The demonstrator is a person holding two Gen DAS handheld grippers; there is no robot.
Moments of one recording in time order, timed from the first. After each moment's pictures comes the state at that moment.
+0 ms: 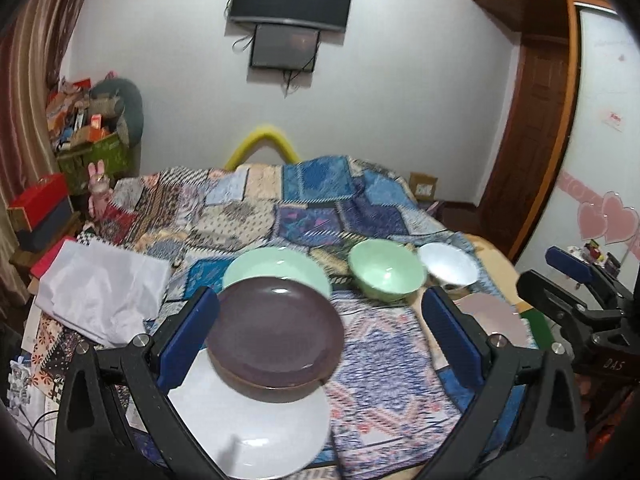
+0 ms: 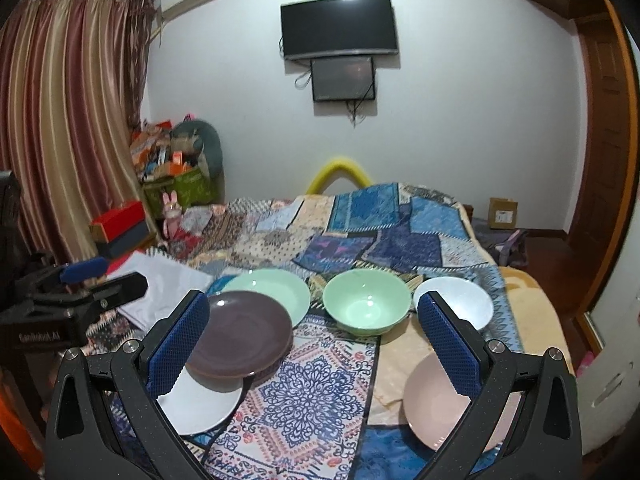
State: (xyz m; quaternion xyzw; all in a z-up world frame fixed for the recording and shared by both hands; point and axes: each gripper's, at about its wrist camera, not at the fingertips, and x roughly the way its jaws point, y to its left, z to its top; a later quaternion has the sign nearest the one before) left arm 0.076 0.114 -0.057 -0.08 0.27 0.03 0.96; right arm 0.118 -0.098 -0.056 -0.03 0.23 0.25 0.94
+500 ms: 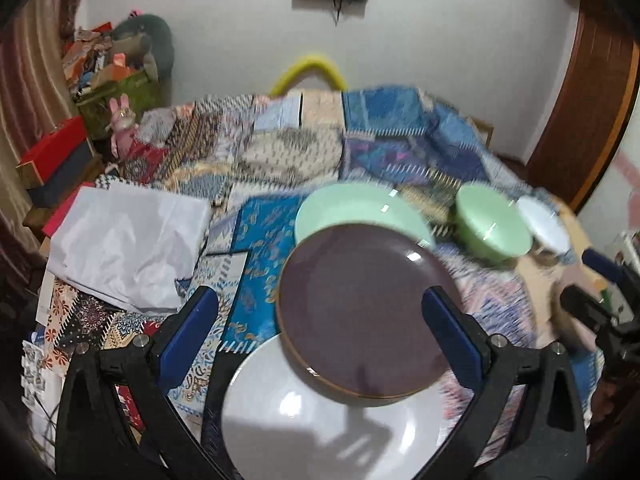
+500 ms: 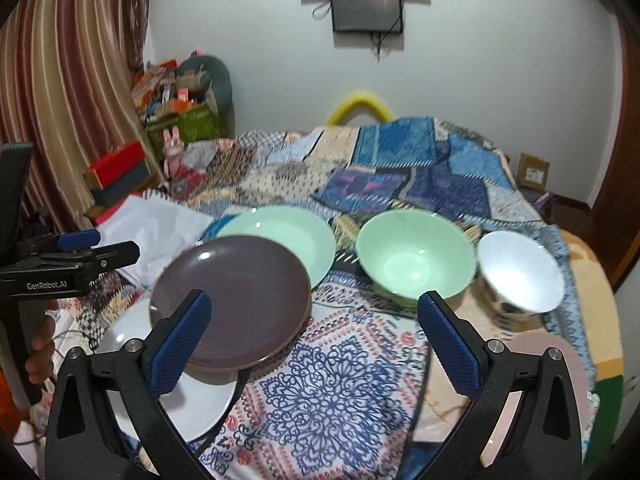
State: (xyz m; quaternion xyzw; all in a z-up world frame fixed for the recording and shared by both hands) left arm 0.159 0.210 -0.152 -0.09 0.40 0.08 0.91; right arm 0.184 -0.040 -0.130 -0.06 0.34 0.28 0.90
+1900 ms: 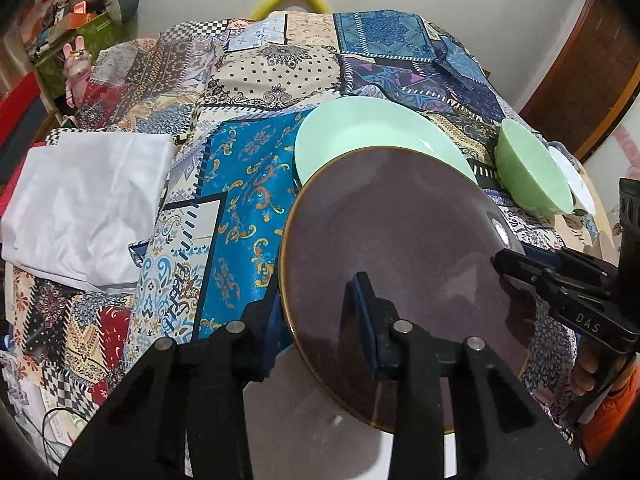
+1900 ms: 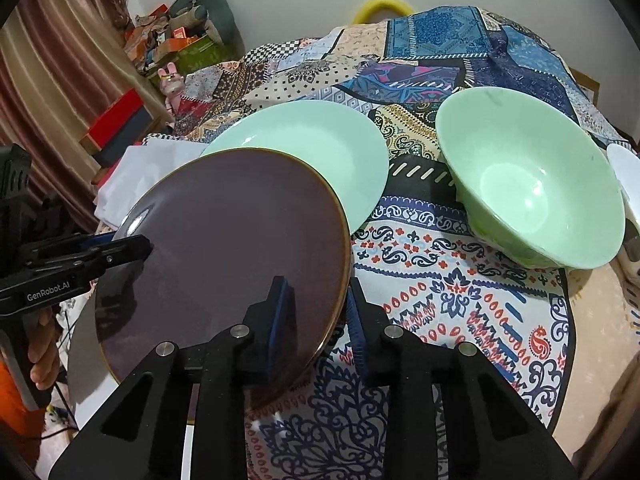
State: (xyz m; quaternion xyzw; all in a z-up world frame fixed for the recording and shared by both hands) left arm 0.213 0.237 -0.234 -0.11 0.50 0.03 0.86; right arm 0.256 0.008 -0.218 -0.03 0.48 0.32 0.82
